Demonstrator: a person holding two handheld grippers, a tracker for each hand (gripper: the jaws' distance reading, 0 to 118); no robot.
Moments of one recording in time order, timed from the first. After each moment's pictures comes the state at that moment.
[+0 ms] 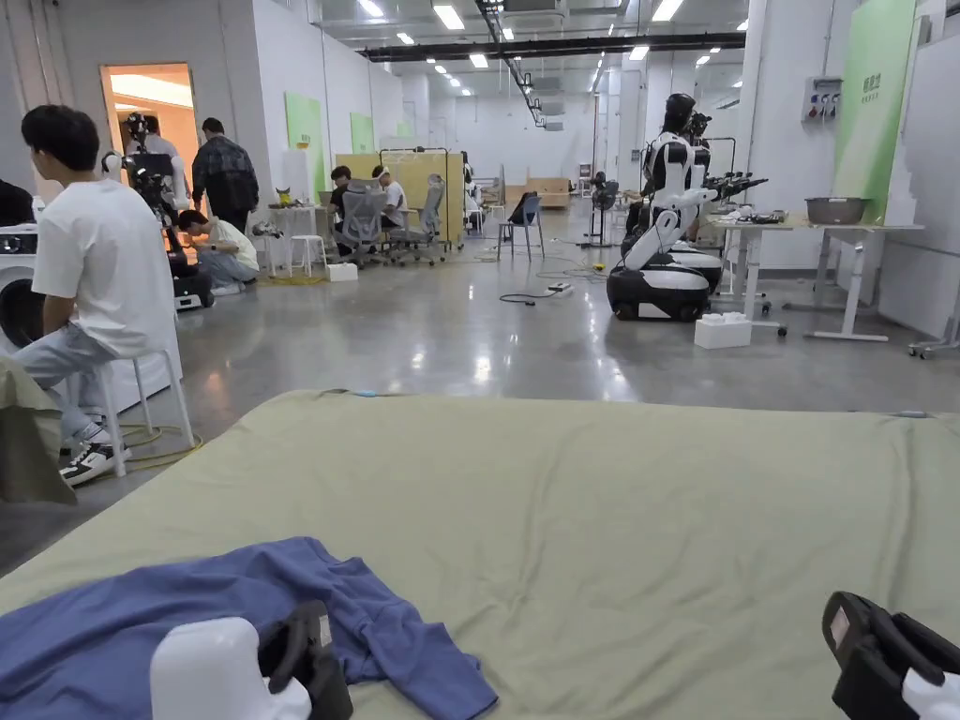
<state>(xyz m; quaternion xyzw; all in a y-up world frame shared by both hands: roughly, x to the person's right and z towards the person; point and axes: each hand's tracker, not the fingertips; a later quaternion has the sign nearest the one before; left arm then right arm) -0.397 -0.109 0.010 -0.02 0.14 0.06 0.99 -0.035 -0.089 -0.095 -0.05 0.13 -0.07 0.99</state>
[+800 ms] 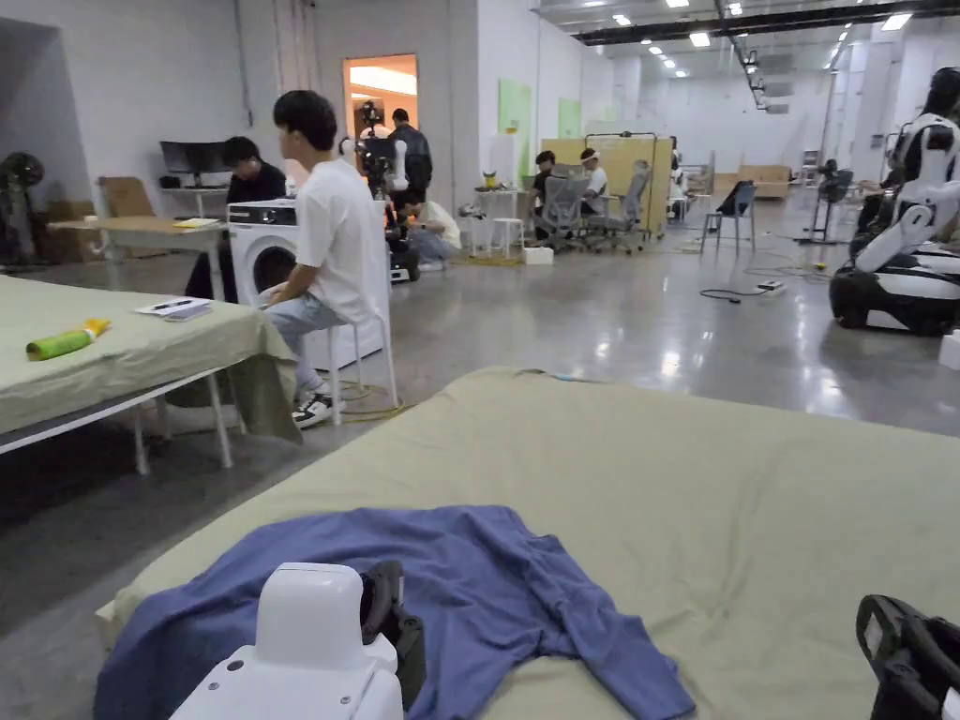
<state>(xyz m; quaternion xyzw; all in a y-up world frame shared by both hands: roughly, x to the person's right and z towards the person) -0.456 -0.096 0.070 -0.04 0.26 0.03 0.96 -0.156 -0.076 -0.094 -0.05 0.32 -0.04 0.94</state>
